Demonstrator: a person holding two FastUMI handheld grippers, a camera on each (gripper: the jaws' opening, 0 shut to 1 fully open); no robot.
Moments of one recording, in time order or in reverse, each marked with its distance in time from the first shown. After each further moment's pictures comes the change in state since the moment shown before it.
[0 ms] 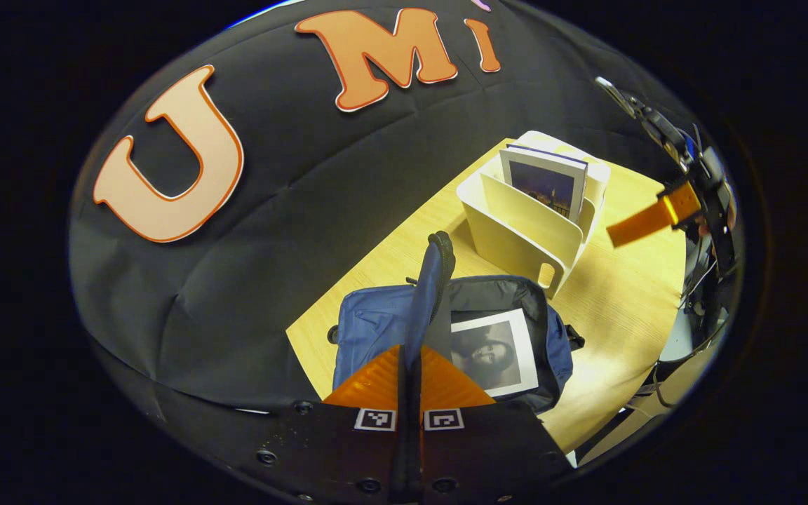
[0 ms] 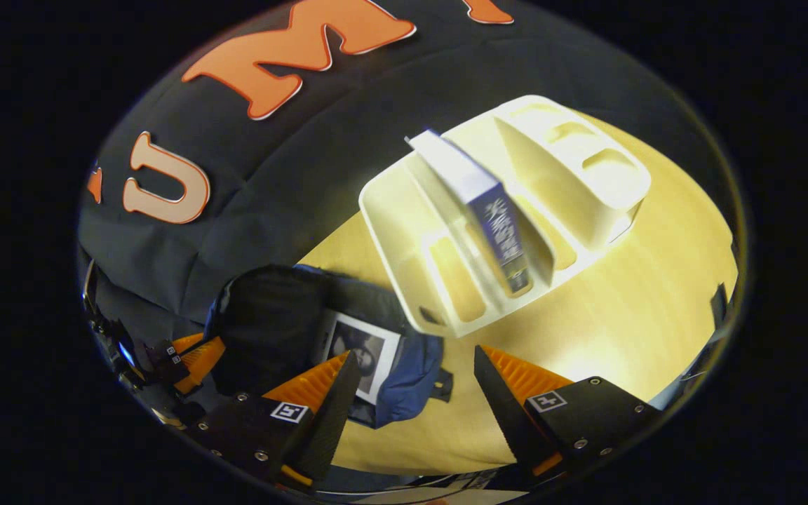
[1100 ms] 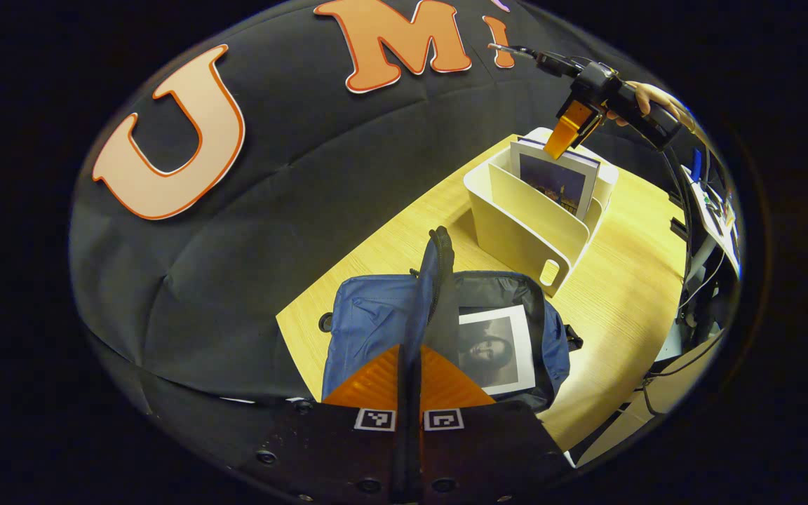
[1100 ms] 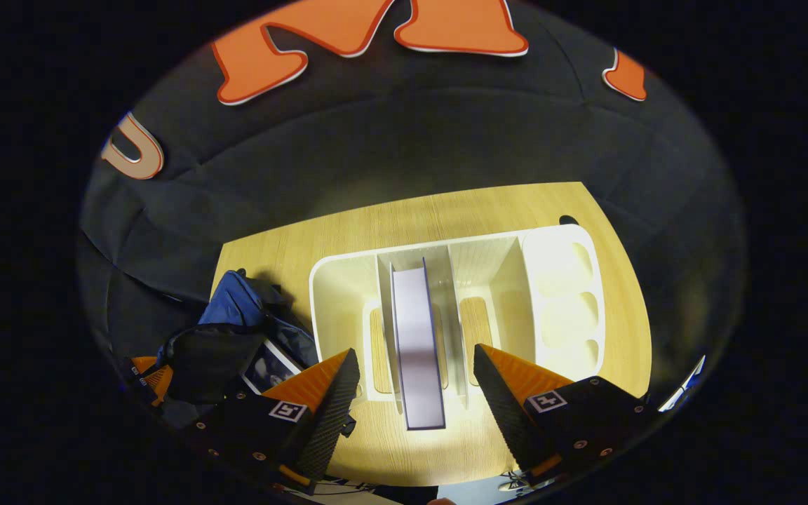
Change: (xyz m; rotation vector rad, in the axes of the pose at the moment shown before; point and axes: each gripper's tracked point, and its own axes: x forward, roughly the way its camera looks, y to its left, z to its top) left arm 0.015 0.004 -0.014 -0.062 0.055 -0.022; right arm 0.072 -0.009 0.149 -0.364 0.179 -0.202
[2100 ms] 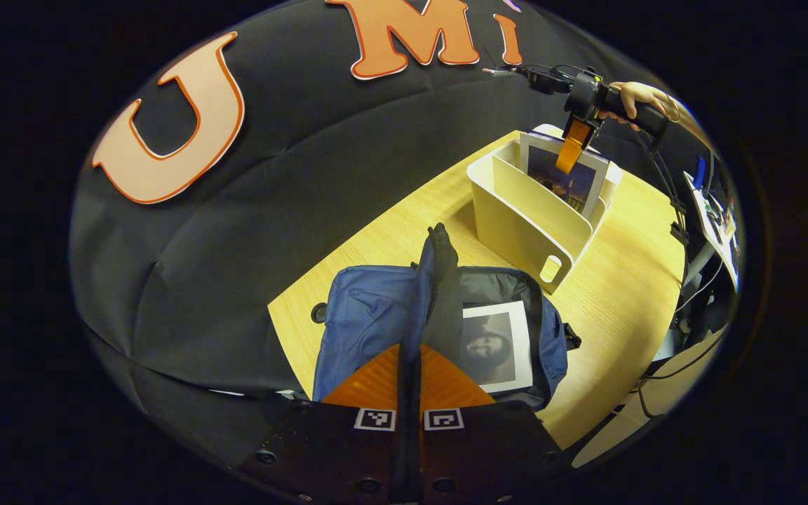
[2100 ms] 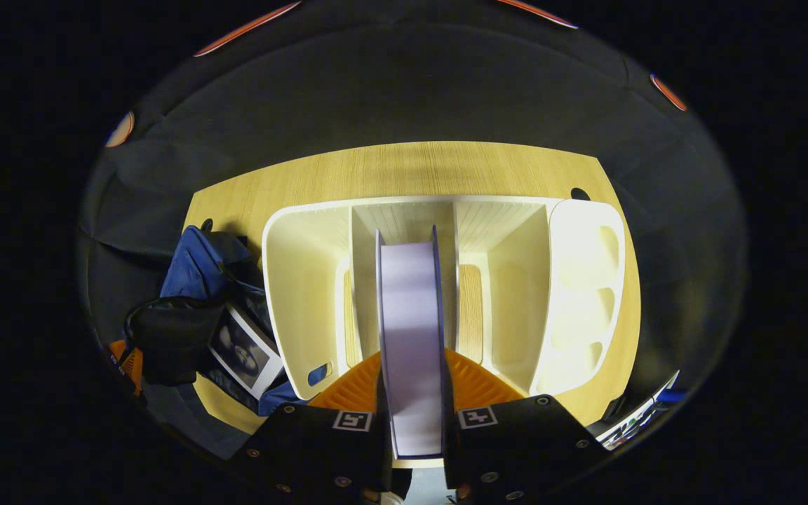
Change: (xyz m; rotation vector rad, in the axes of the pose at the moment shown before) left arm 0.011 -0.002 -0.007 -0.033 0.025 -0.025; right arm 0.028 -0.015 -0.019 -0.077 0.202 -0.061
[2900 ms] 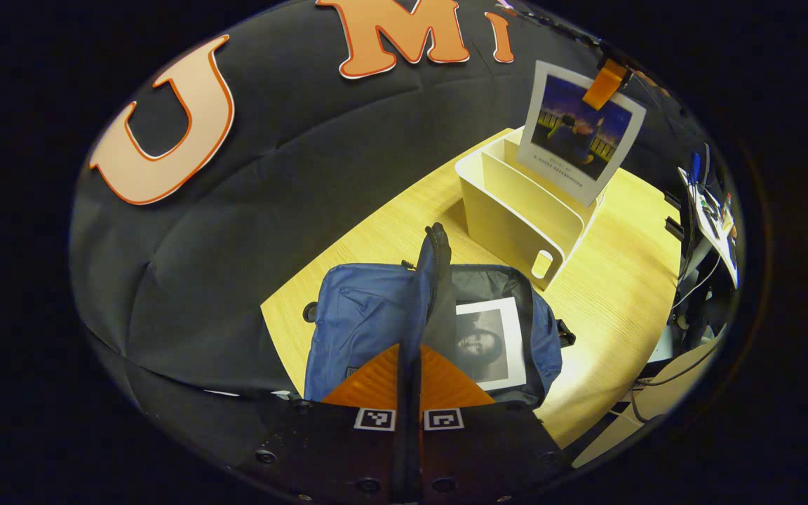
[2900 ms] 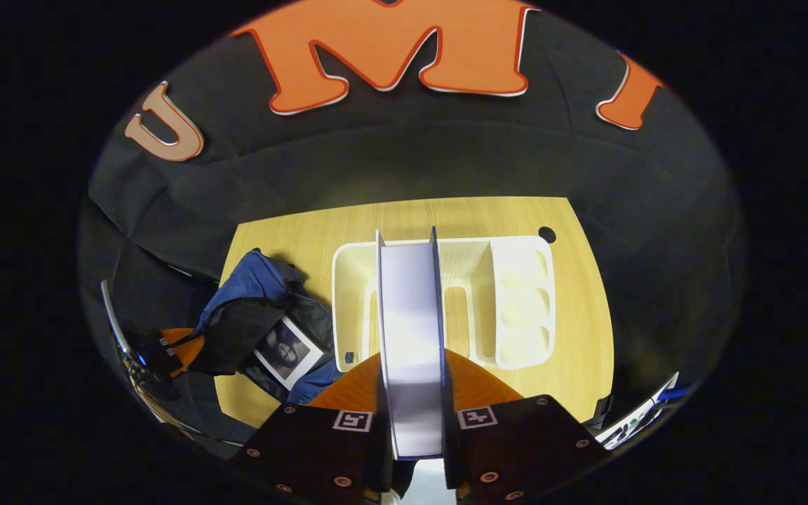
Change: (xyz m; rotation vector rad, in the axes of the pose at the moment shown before) left arm 0.002 -0.013 -0.006 0.012 0.005 -0.016; right arm -0.168 -0.006 -0.022 0.005 -0.273 0.041
